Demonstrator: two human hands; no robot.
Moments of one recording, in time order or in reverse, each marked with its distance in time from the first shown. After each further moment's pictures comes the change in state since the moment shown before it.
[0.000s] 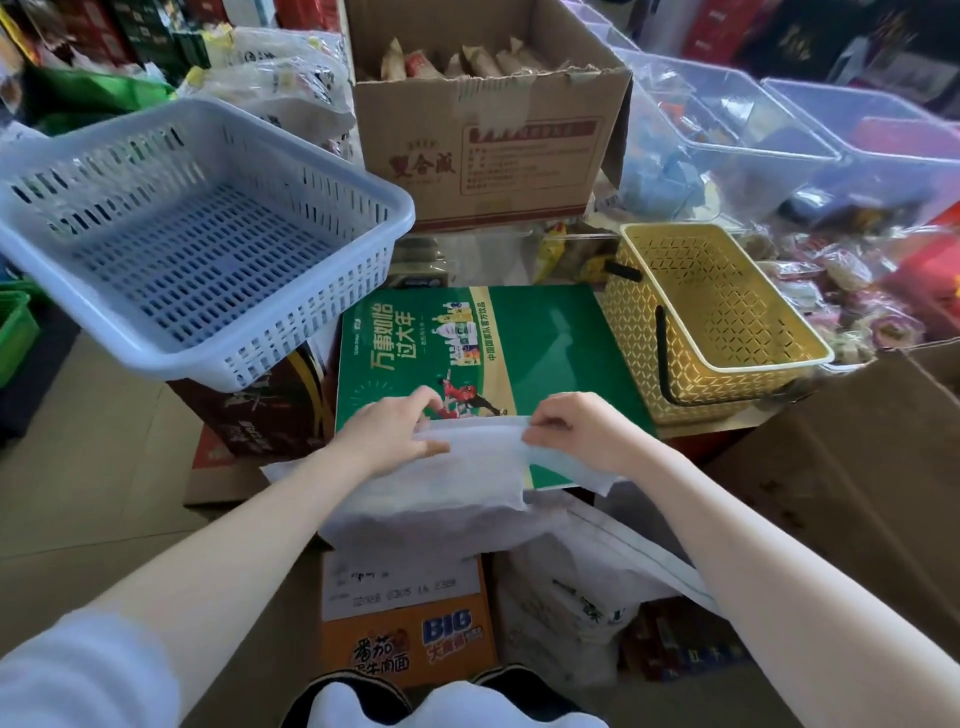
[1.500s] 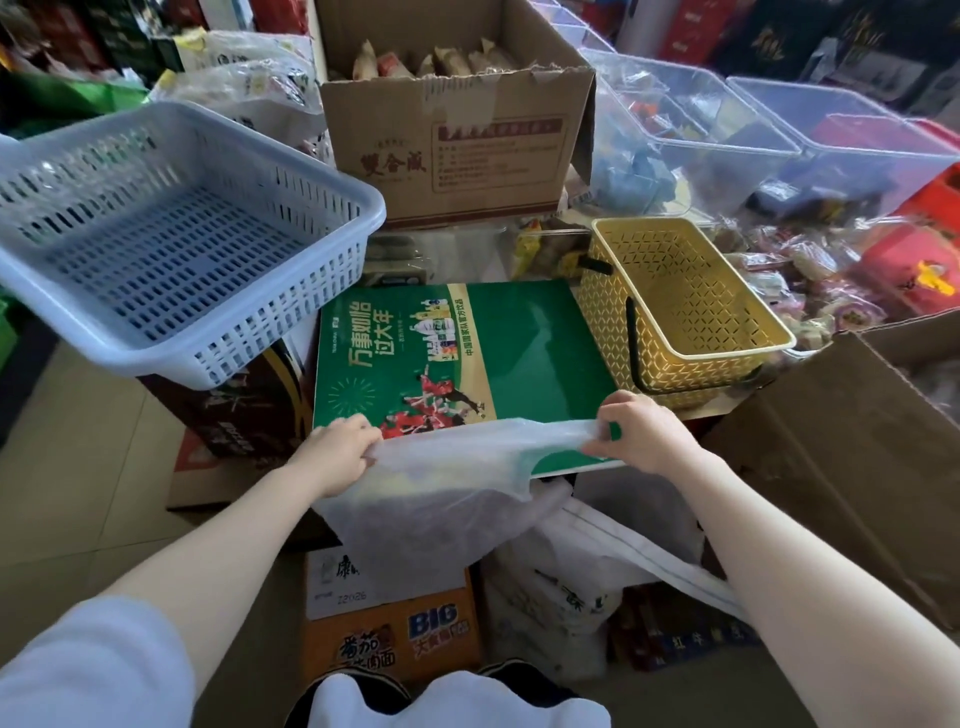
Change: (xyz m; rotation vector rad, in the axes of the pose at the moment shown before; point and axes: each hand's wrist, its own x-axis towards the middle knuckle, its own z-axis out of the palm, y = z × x) left_hand -0.003 -0.041 0.036 0.263 -0.065 -0.048; right_hand -0.043 0.090 -0.011 -0.287 0.072 0.235
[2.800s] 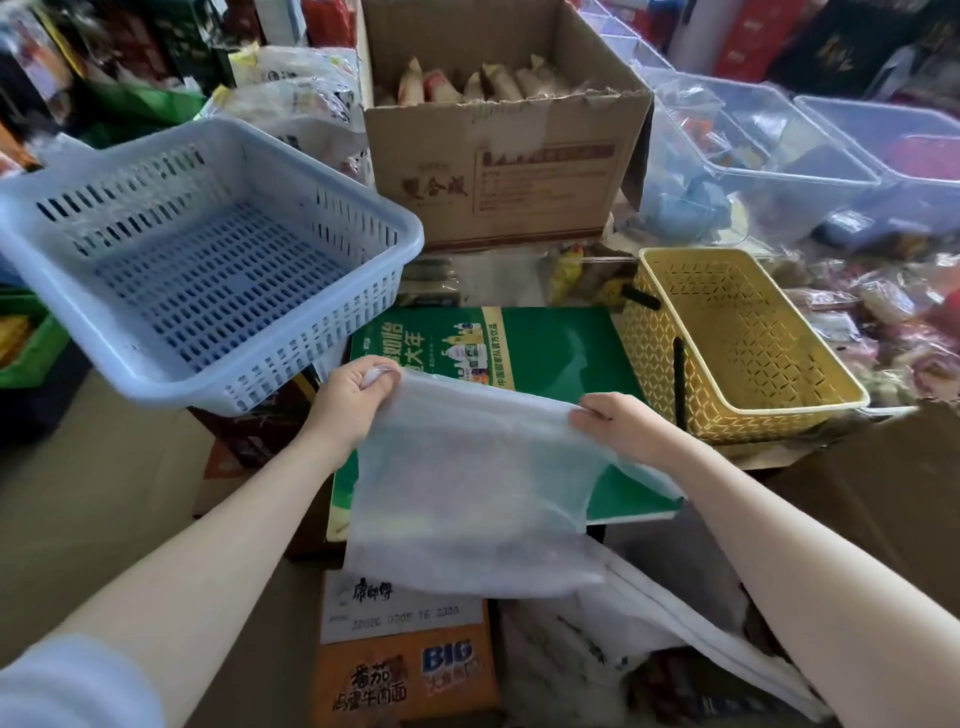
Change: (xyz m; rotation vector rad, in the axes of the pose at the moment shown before) left_hand 0.019 0.008 -0.073 -1.076 0.546 -0.251; right_hand 0.067 -0.048 -0.024 0.350 -0.105 -0.064
